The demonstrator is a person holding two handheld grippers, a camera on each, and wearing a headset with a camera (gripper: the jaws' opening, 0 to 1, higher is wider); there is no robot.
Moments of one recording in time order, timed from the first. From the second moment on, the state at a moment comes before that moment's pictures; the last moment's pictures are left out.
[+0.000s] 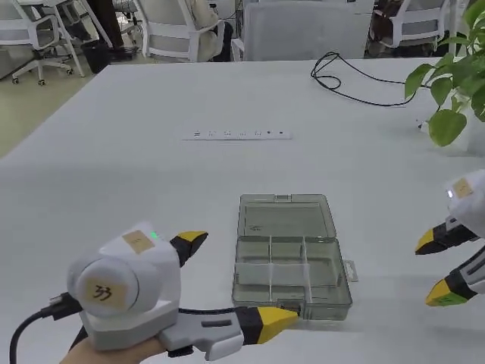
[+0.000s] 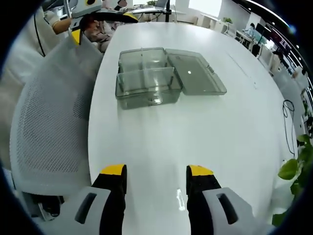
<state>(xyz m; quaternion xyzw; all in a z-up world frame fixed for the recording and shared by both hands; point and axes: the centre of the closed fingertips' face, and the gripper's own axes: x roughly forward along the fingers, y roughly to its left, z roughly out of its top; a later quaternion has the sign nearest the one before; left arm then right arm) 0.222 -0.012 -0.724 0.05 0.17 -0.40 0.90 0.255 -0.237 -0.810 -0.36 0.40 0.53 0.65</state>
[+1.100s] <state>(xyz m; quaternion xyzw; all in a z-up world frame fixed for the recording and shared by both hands) 0.222 0.001 -0.718 0.06 0.17 -0.36 0.92 0.267 -0.319 -0.845 -0.42 0.45 0.51 0.60</state>
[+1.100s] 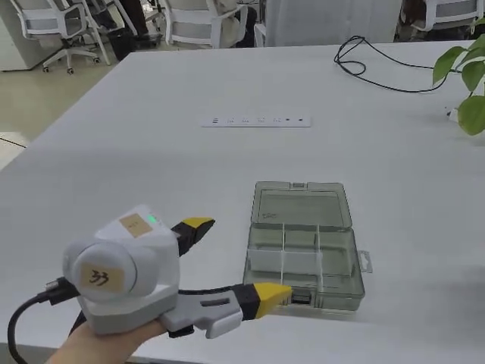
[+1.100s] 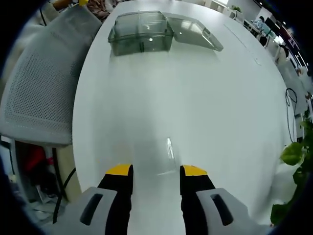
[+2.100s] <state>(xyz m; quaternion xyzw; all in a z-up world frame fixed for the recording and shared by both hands) 0.216 -0.001 -0.713 0.06 0.17 -0.37 0.91 0.266 -0.320 -0.848 -0.41 0.44 0.50 0.62</state>
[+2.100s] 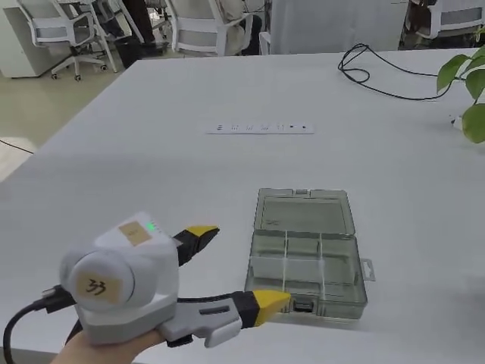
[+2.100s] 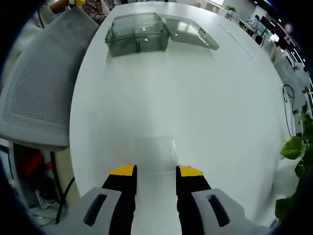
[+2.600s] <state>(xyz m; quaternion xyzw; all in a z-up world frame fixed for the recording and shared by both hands) 0.218 -0.009 -0.712 0.01 0.17 -0.38 0.91 0.281 -0.251 -0.804 -0.44 0.31 0.50 0.68</state>
